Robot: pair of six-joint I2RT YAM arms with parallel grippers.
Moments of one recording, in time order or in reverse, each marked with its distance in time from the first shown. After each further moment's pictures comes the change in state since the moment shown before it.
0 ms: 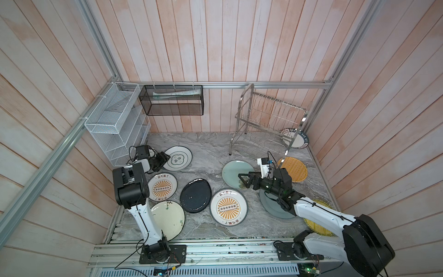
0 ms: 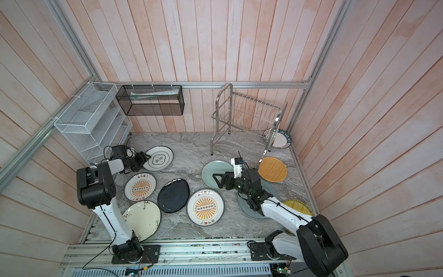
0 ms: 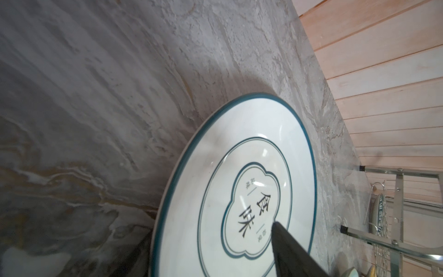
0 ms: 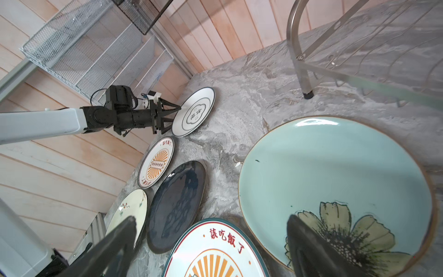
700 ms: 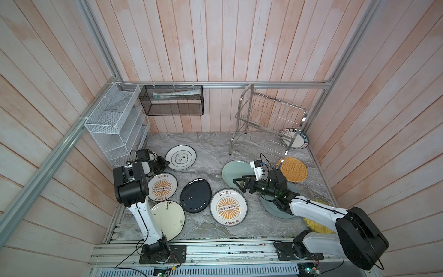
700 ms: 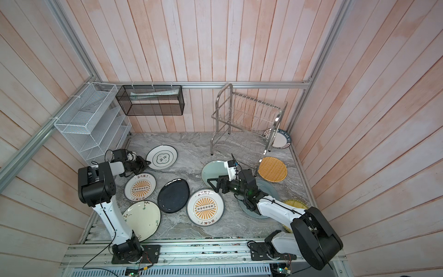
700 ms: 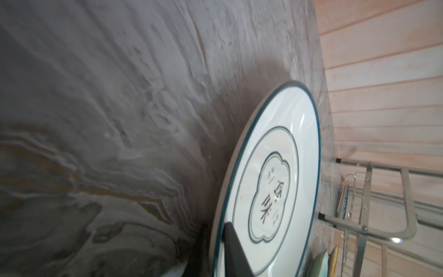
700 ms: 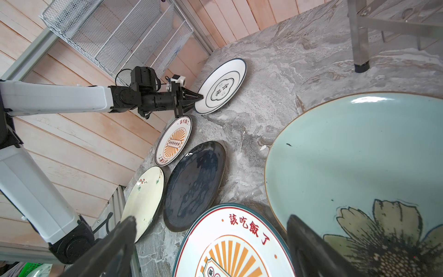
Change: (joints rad) left arm 0.021 0.049 -0.050 0.074 0.154 -0.085; right arm 0.046 0.049 0.002 0.049 -0.072 0.003
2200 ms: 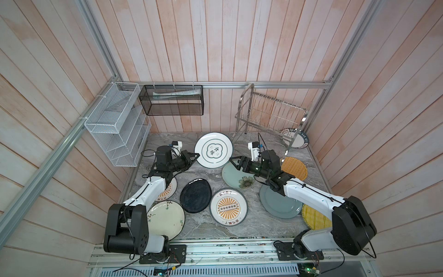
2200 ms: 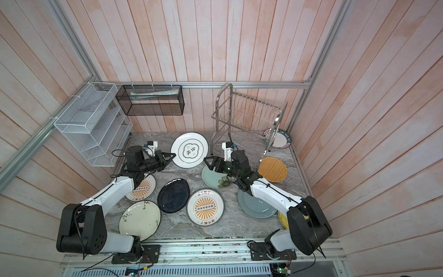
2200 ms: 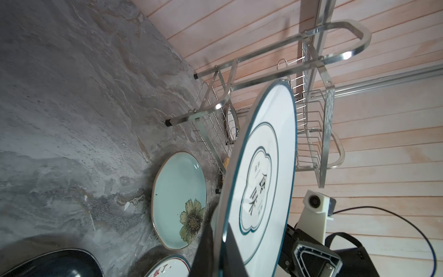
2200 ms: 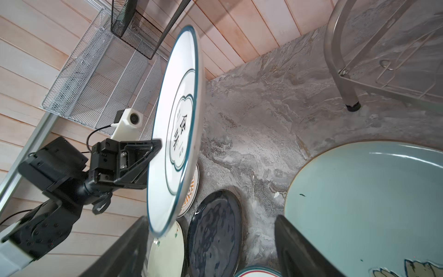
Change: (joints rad) left arm -0.447 -0.676 -0.360 0.235 0.056 -0.381; right arm 0.000 0.158 0.388 -0.237 0.104 0.200
